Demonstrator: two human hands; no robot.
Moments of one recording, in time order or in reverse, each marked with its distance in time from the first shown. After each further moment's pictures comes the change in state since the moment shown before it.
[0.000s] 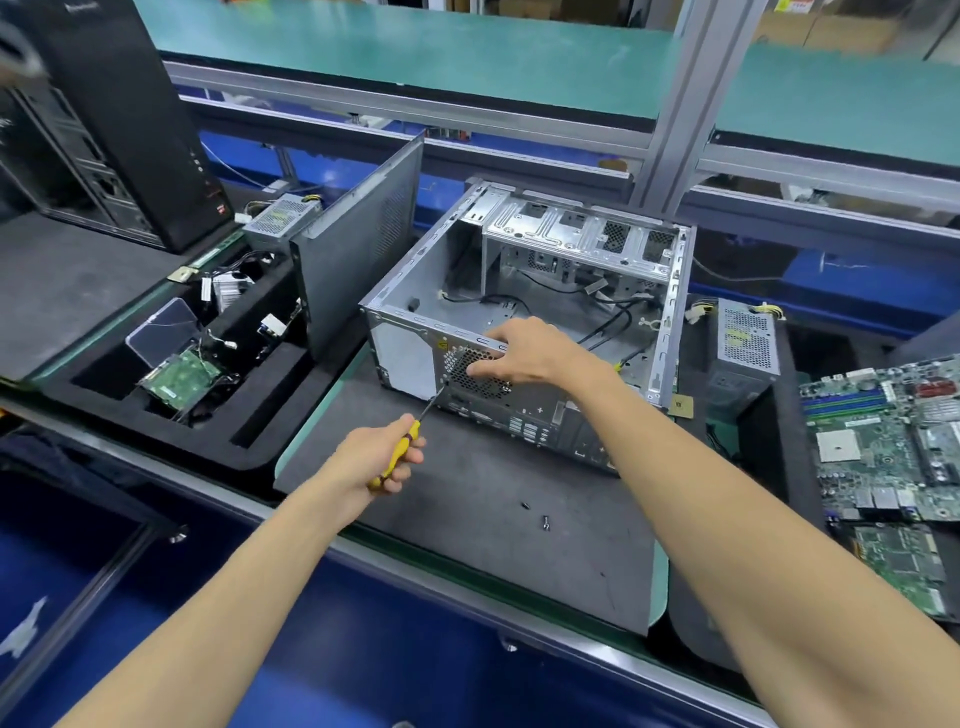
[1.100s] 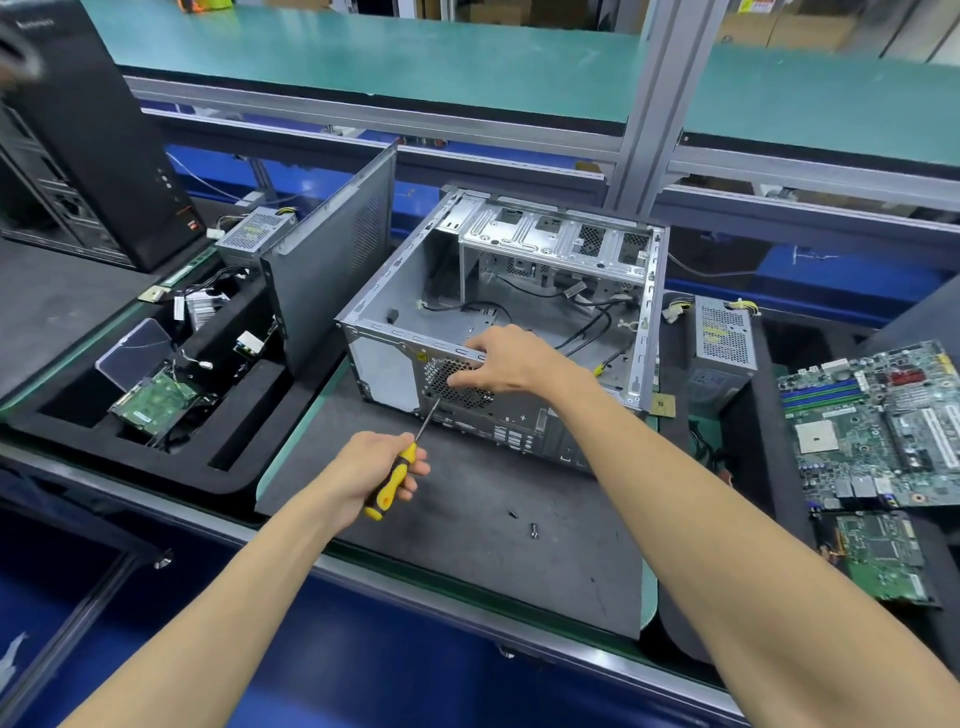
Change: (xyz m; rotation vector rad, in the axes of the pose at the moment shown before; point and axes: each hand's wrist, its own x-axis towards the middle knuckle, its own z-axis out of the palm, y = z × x) left_hand 0.001 0.010 0.015 0.150 -0.063 0.067; right_hand -0.005 -0.004 -0.003 -0.003 0.003 -0.022
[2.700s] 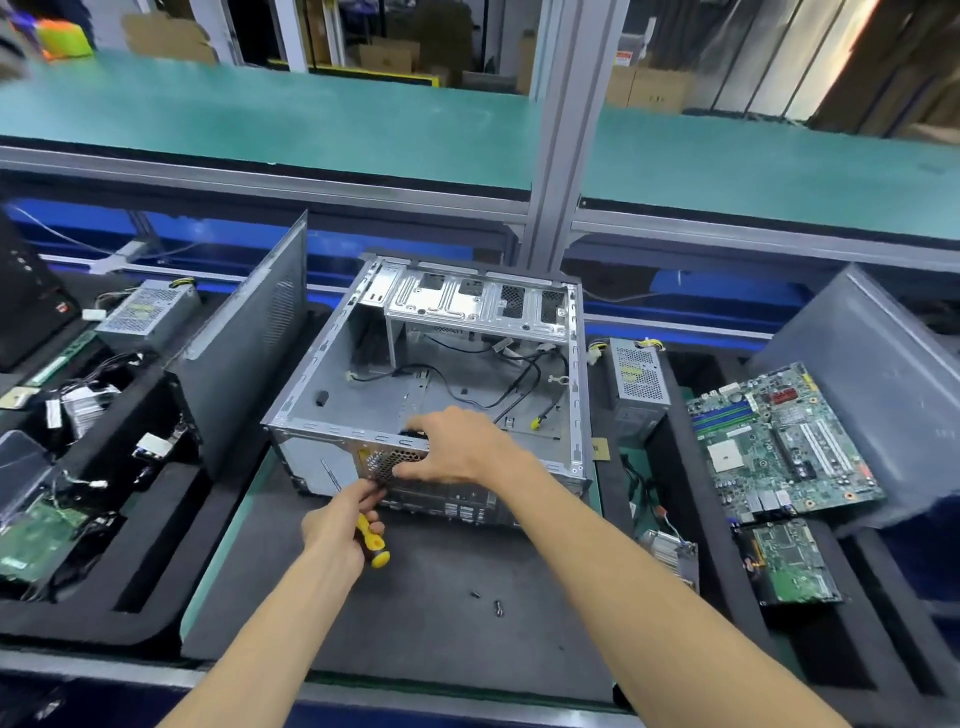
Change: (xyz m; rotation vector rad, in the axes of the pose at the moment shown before) left_hand 0.060 0.031 0.032 -0.528 0.273 -0.217; right_hand 0.003 -0.004 0.007 -0.123 0.085 0.090
